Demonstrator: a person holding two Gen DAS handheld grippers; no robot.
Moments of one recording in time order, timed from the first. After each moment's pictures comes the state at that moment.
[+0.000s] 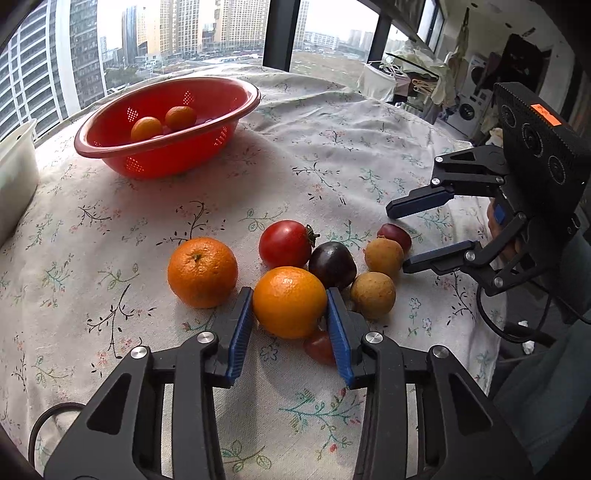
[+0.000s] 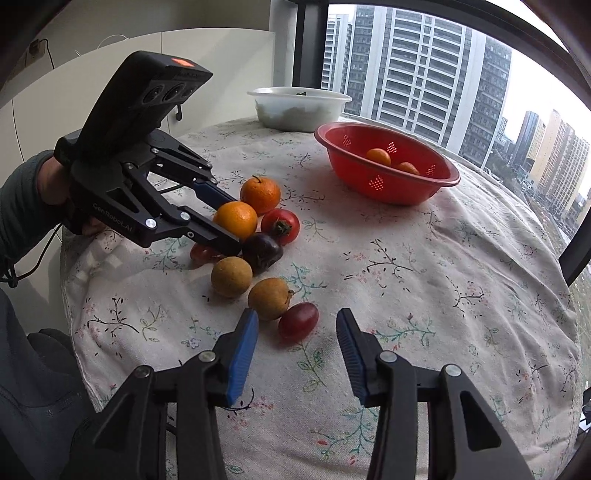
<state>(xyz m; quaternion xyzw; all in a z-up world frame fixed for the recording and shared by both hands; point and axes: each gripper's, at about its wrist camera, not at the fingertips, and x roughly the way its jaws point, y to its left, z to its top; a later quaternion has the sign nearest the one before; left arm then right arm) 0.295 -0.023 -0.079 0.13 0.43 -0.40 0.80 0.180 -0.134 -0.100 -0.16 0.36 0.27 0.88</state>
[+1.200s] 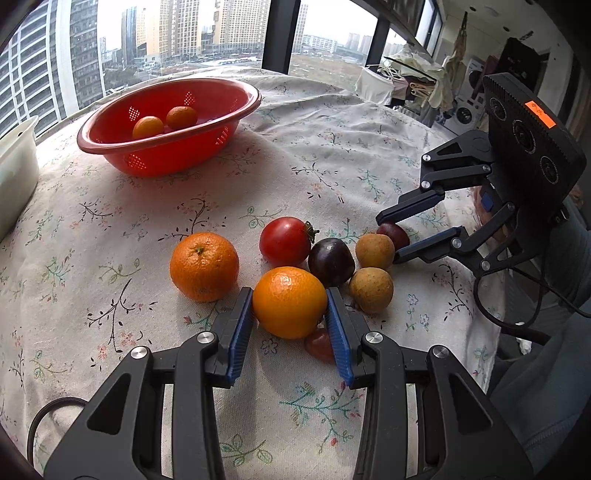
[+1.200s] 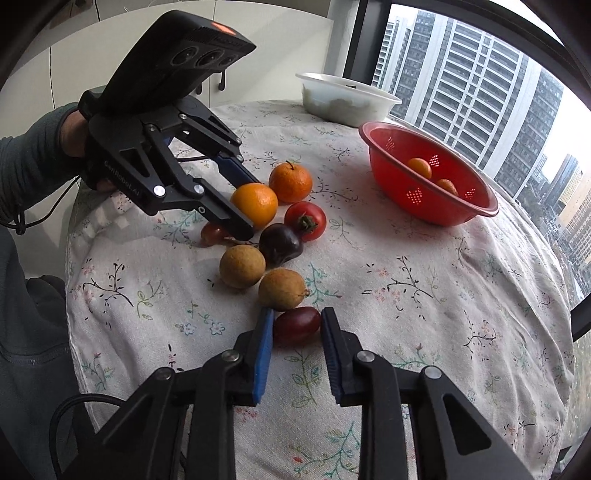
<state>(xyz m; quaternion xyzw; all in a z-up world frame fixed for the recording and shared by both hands) 0.292 -0.017 -0.078 0.12 0.42 -0.40 0.80 0.188 -0.123 -0.105 -0.24 0.35 0.33 0.84</state>
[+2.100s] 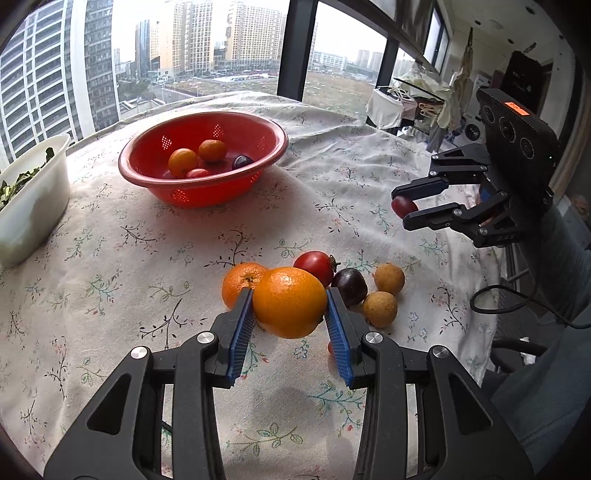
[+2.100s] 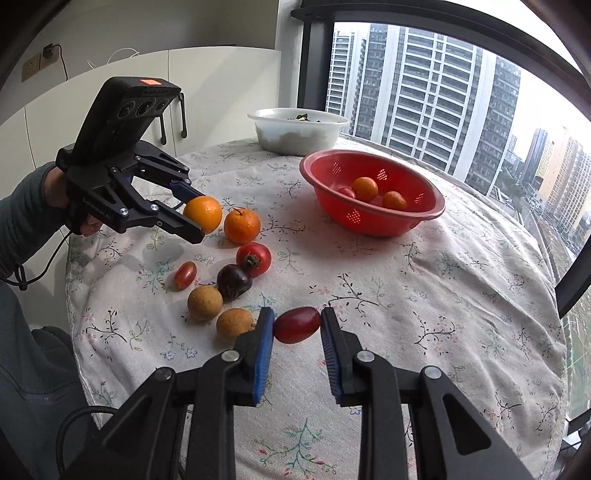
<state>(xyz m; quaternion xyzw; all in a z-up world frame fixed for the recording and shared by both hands) 0.299 0.013 -0.043 0.11 0.39 -0.38 0.83 0.197 -0.162 -0.072 -0.16 0.32 0.30 0.89</state>
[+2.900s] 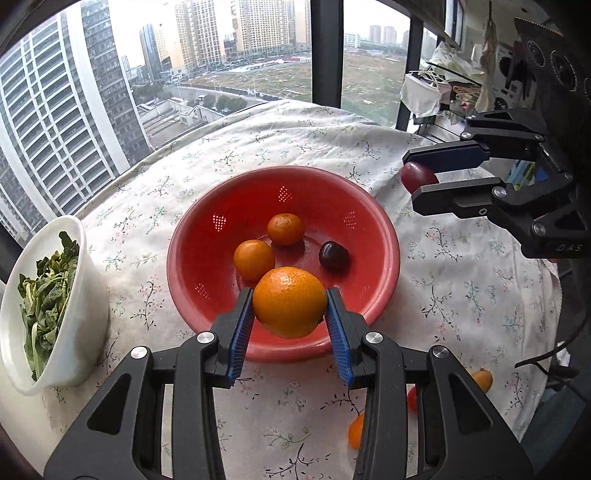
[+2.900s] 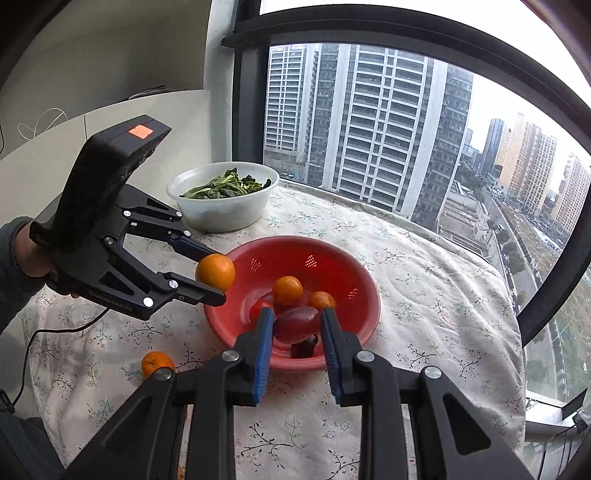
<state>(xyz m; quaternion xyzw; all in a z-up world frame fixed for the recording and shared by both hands) 0.451 -0.033 0.004 0.18 0.40 -0.33 0.83 0.320 -0.147 0.009 -0.12 0.30 0.22 0.92</state>
